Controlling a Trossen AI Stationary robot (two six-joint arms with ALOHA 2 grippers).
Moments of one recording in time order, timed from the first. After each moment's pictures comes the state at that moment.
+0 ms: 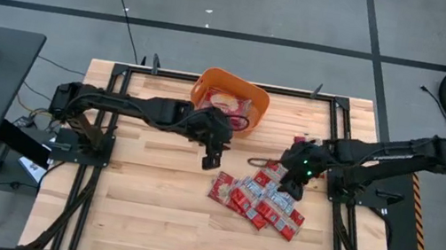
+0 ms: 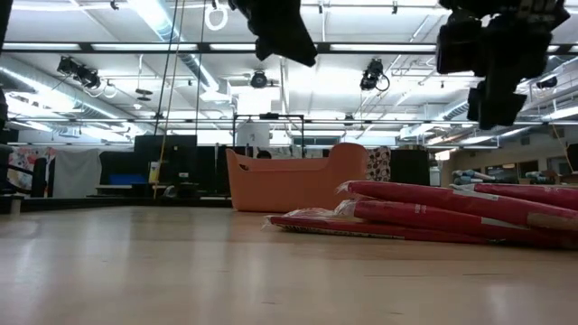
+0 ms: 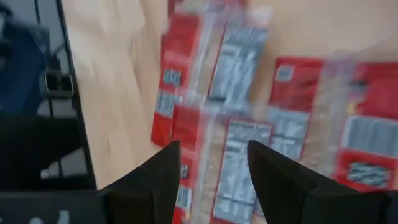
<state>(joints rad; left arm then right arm) 0.02 1.67 1.48 -0.56 -0.08 -0.09 0.06 1.01 0.67 -0.62 -0.30 0.60</state>
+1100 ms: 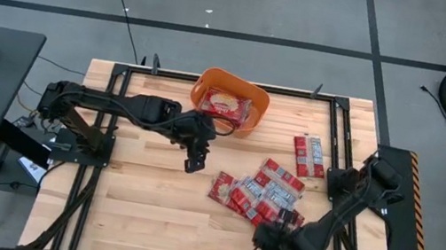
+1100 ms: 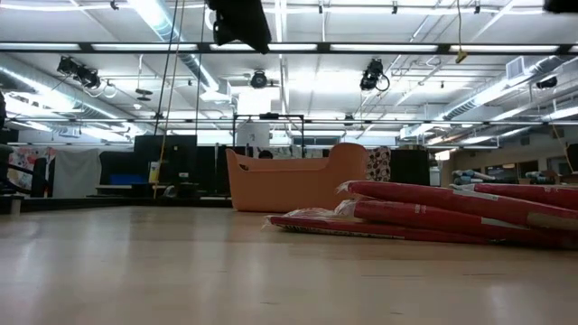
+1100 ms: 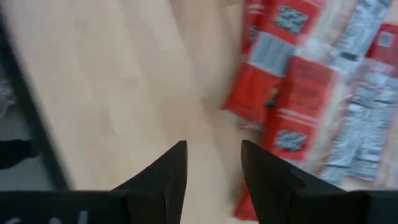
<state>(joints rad) -0.05 1.58 1.51 -0.86 -0.10 -0.30 0.80 1.85 1.47 -1.11 0.26 1.13</state>
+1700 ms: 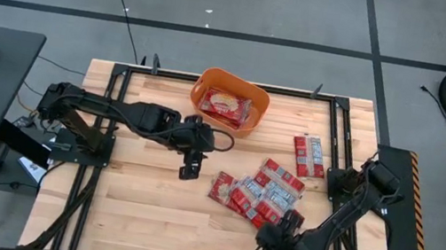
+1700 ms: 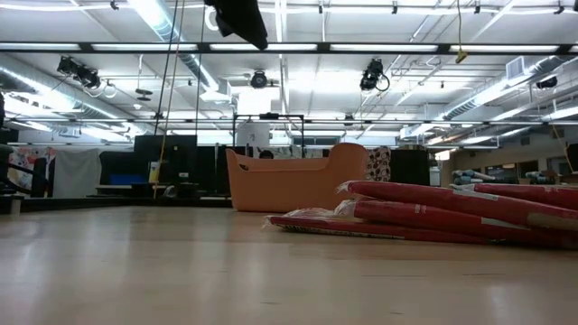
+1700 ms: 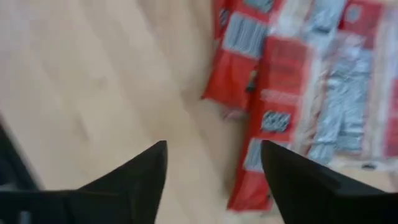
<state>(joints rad) -0.11 1.58 1.51 -0.87 -0.17 -0.15 0.83 1.90 1.48 -1.19 0.32 1.29</state>
